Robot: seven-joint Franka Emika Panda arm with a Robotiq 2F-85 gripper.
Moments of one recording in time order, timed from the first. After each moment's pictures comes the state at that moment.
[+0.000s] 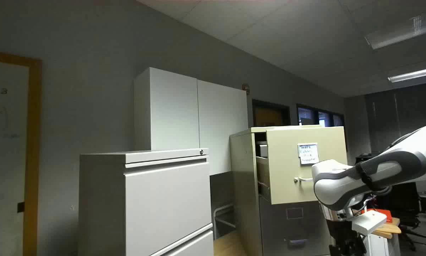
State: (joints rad) arm -0.28 -0.67 -0.27 -2.71 -0.26 1.86 -0.19
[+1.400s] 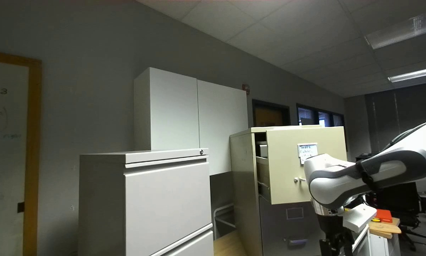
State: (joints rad) arm -0.26 -0.72 -0.19 -2.71 -0.26 1.89 -0.14
